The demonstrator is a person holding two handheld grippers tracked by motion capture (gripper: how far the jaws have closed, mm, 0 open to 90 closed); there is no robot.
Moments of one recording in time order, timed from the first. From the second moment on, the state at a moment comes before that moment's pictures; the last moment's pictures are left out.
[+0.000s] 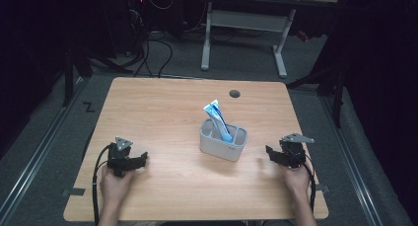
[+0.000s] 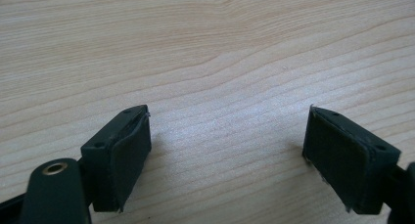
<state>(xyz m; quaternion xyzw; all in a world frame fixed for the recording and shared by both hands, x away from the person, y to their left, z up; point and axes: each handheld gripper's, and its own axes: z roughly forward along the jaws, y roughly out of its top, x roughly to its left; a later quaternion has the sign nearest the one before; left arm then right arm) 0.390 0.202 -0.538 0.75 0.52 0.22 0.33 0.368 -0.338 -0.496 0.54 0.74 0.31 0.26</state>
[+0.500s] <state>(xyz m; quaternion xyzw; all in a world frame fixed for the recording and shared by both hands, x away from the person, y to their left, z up) 0.390 0.202 -0.538 0.75 0.52 0.22 0.33 0.374 -0.340 -0.517 0.55 0.74 0.30 0.26</state>
